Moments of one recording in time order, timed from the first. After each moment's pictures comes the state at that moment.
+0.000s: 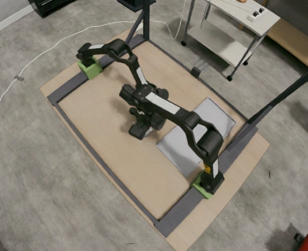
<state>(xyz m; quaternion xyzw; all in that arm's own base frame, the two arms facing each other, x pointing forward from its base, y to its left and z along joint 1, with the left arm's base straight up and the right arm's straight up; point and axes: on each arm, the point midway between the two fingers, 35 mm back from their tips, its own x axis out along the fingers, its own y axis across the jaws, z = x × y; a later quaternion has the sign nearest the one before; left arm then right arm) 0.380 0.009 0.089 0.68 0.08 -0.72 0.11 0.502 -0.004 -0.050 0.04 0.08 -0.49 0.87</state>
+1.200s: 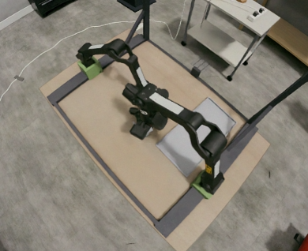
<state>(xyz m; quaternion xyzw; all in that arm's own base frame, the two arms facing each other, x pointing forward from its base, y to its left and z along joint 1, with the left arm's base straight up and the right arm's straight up) 0.378 0.007 0.089 0.69 0.09 -0.71 0.10 0.502 -0.004 -0.050 0.04 0.08 -0.49 0.87</state>
